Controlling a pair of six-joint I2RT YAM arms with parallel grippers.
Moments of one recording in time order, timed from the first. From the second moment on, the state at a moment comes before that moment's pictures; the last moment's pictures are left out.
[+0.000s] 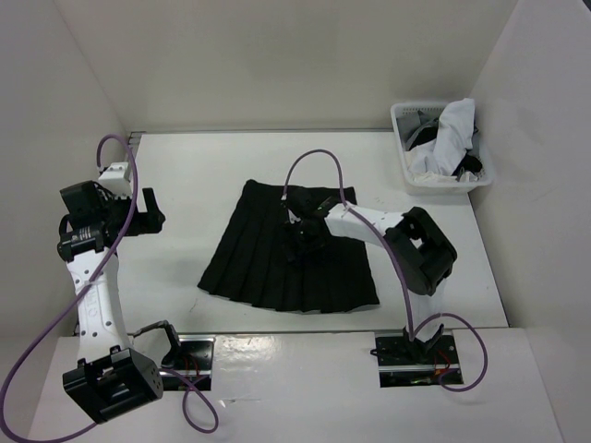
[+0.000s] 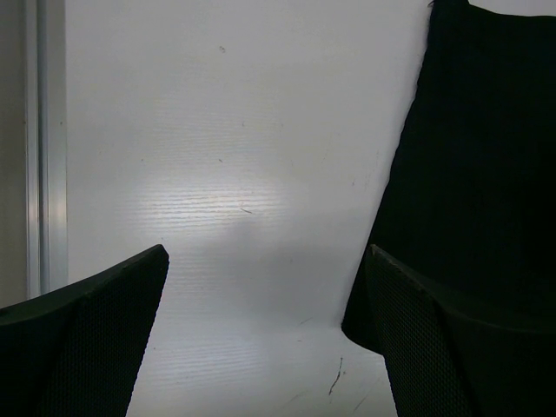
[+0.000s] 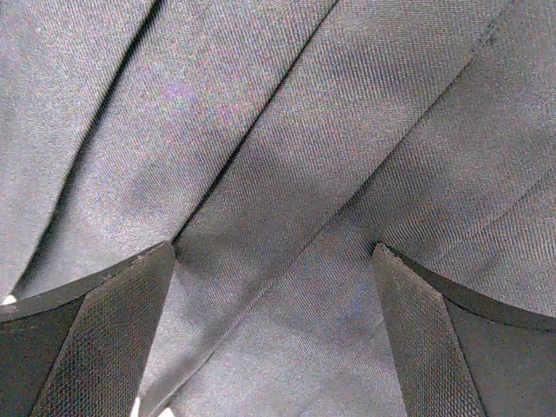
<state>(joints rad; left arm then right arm) 0.44 0.99 1.01 -0.71 0.39 0.18 0.74 1.89 1.24 -0.52 -0.06 0.29</state>
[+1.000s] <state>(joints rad) 0.44 0.98 1.01 -0.71 0.39 0.18 0.94 1.97 1.35 -0.64 0.01 0.00</state>
